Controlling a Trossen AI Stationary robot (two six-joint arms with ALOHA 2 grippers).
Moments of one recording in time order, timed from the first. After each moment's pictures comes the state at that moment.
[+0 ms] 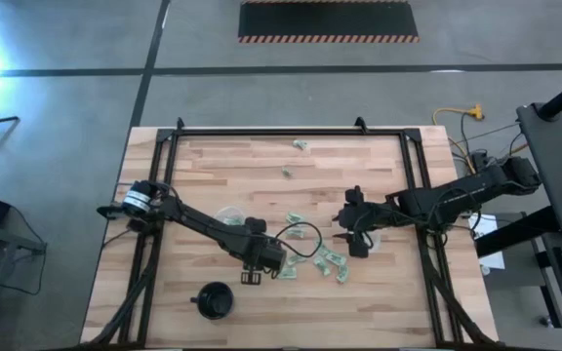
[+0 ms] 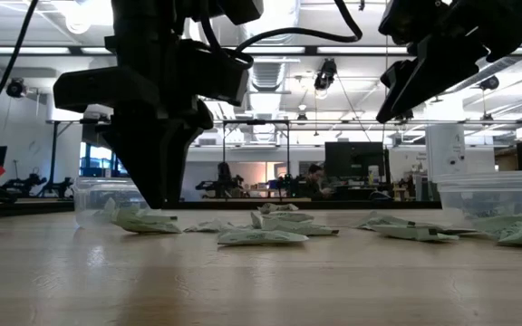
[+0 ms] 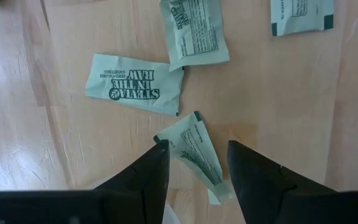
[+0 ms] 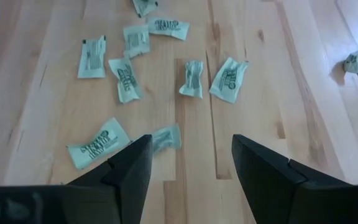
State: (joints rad) left arm -0.32 1.92 1.38 -0.90 -0.15 -0.26; right arm 0.22 1.19 0.72 -0.37 0.16 0.18
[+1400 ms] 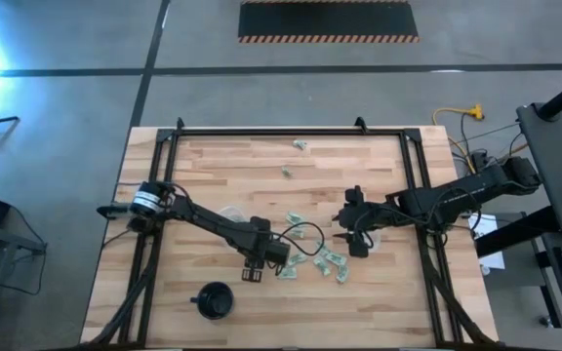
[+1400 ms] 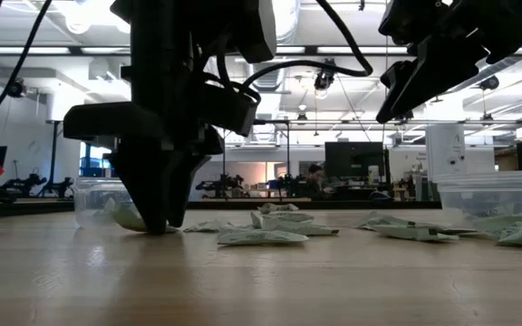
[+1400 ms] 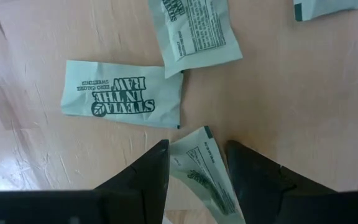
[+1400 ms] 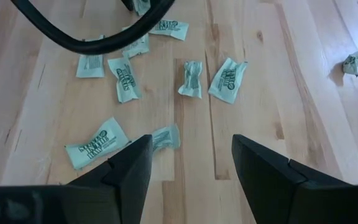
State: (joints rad) left arm -0.27 1.98 1.38 -0.87 -0.08 -0.14; right arm 0.22 1.19 0.72 -0.36 0.17 0.17
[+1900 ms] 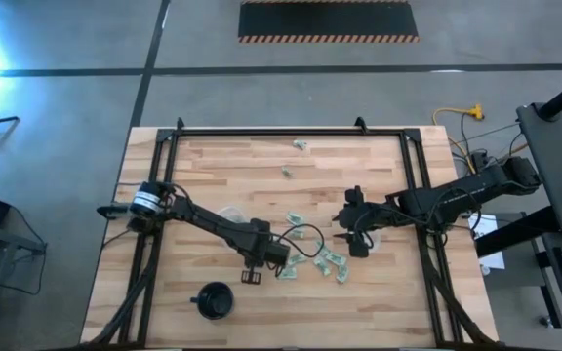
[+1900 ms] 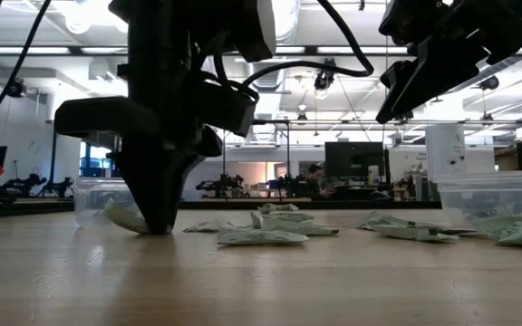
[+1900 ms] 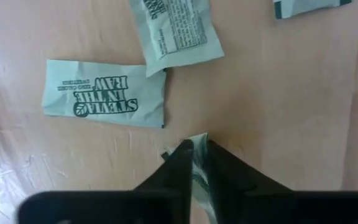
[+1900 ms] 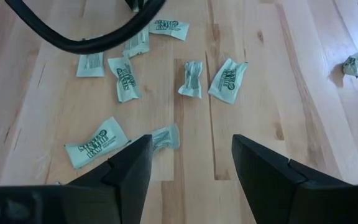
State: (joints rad) left arm -0.27 1.99 1.38 -0.87 -0.06 -0.14; right arm 0.22 1.19 0.72 -0.36 0.17 0.16
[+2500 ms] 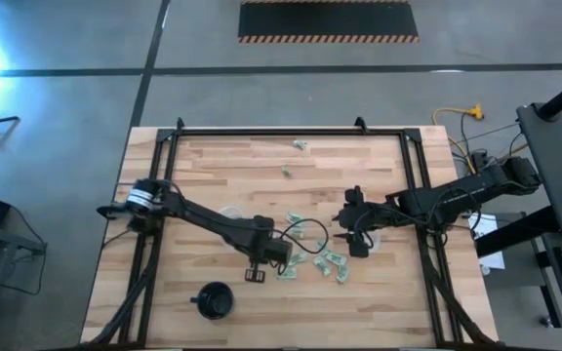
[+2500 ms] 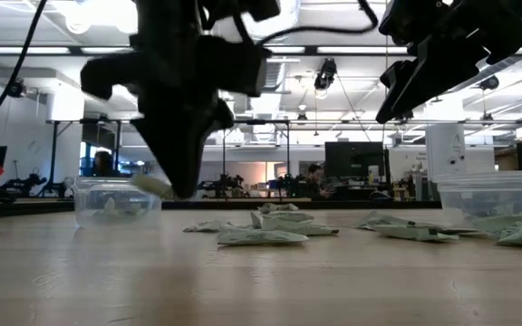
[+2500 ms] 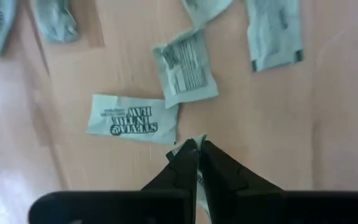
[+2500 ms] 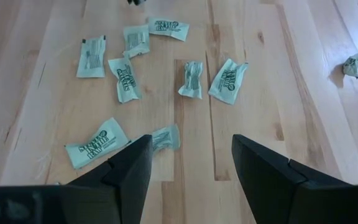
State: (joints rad) left arm -0.27 1.93 1.44 -0.88 -0.08 -0.14; right arm 0.22 1.19 0.72 -0.36 0.17 0.16
